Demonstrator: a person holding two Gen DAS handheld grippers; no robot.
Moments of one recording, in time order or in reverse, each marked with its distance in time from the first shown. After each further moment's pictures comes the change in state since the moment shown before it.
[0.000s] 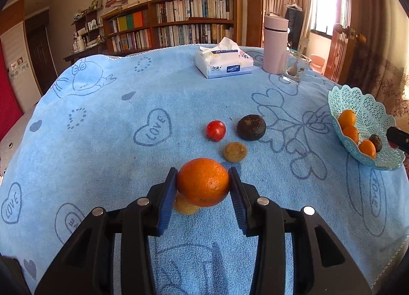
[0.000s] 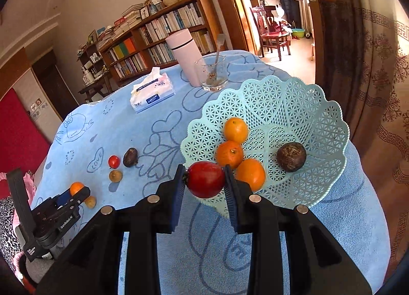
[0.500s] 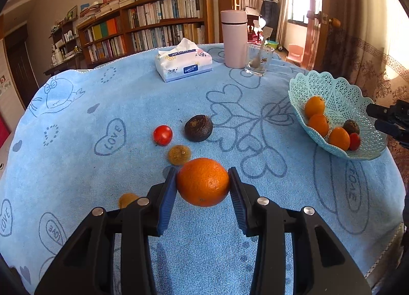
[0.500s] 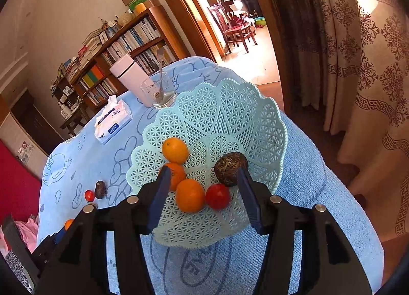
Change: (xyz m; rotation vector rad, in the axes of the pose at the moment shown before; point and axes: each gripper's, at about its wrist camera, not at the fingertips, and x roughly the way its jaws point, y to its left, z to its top) left arm -0.003 -0.058 0.004 0.106 0.007 -0.087; right arm -0.002 -0.069 0.013 0.208 -0.034 -0.075
